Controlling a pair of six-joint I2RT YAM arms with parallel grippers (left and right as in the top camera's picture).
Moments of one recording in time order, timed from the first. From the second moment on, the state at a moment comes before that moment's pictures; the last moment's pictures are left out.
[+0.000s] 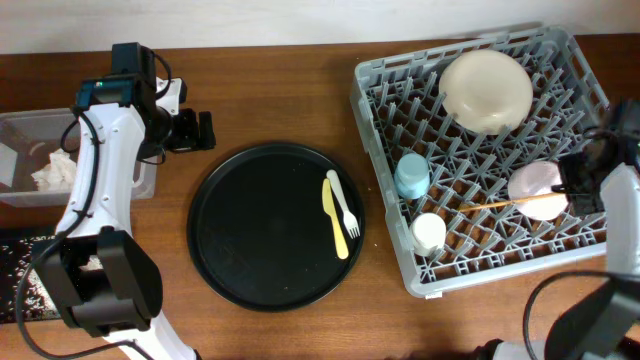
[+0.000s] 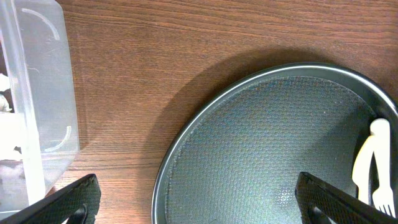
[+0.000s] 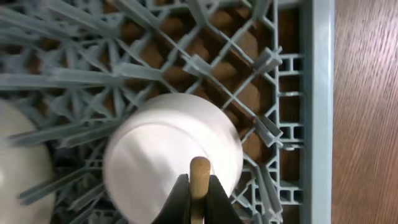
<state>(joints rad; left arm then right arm) 0.08 1.92 1.77 -1.16 0.14 -0.01 -0.46 1.59 1.32 -0.94 0.18 0.97</state>
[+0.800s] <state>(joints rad) 0.08 1.92 1.77 -1.16 0.14 -0.01 0.07 1.79 1.58 -0.92 -0.04 -0.30</state>
